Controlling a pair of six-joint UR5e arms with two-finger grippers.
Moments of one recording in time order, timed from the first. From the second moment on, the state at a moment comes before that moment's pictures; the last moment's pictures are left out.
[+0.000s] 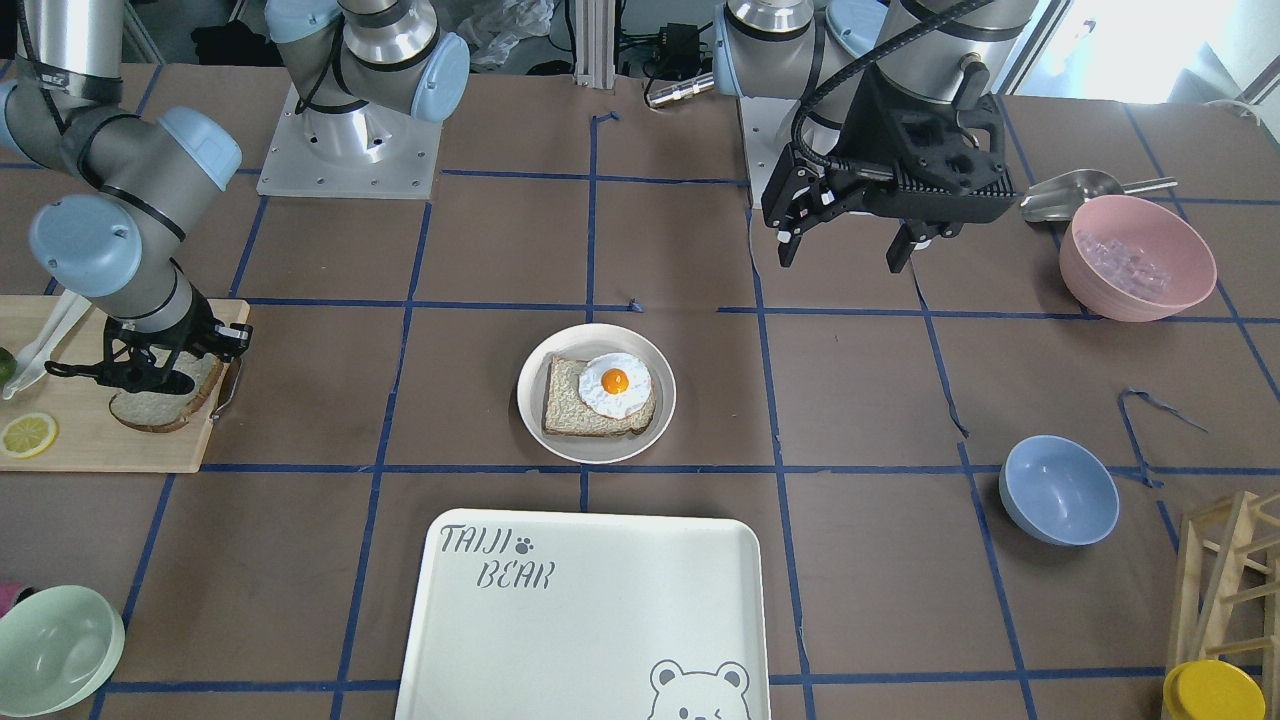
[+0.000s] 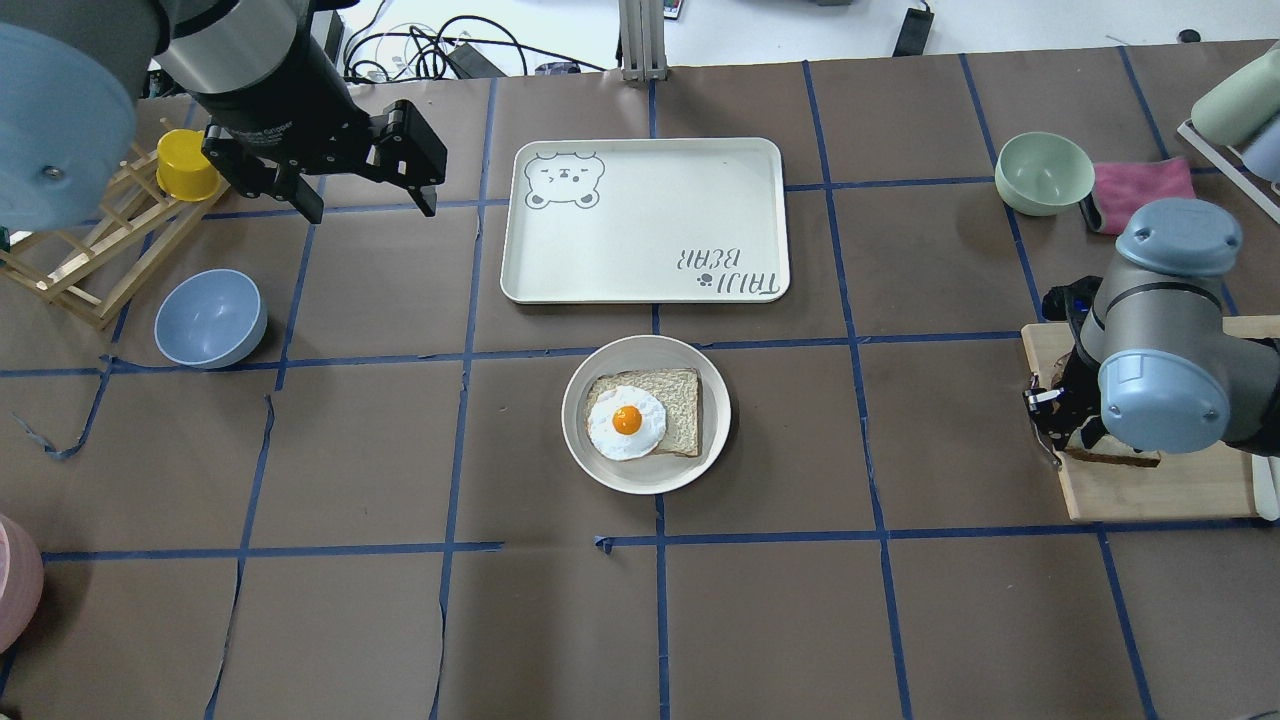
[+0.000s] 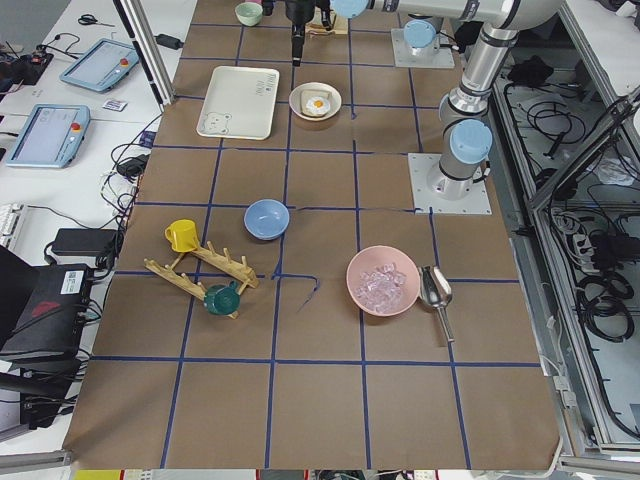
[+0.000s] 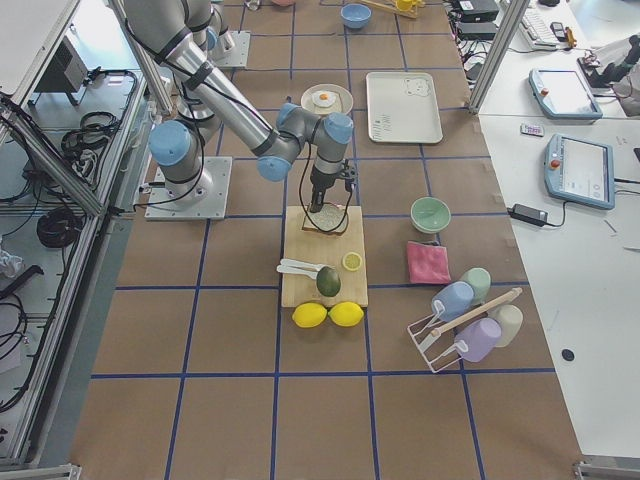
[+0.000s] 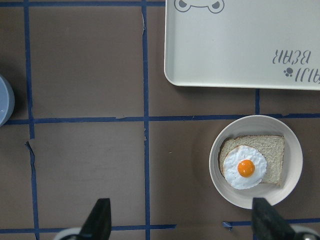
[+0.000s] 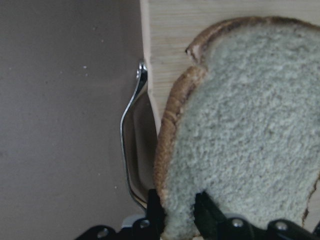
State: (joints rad) left arm -1.62 -1.58 -1.52 -1.53 1.54 -0.04; right arm 1.17 -1.37 2.19 -2.26 -1.80 -0.33
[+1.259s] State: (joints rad) left arm -1.62 -1.57 -1.52 -1.53 1.53 -0.04; right arm 1.19 -1.45 2.15 -2.20 -1.77 -0.33
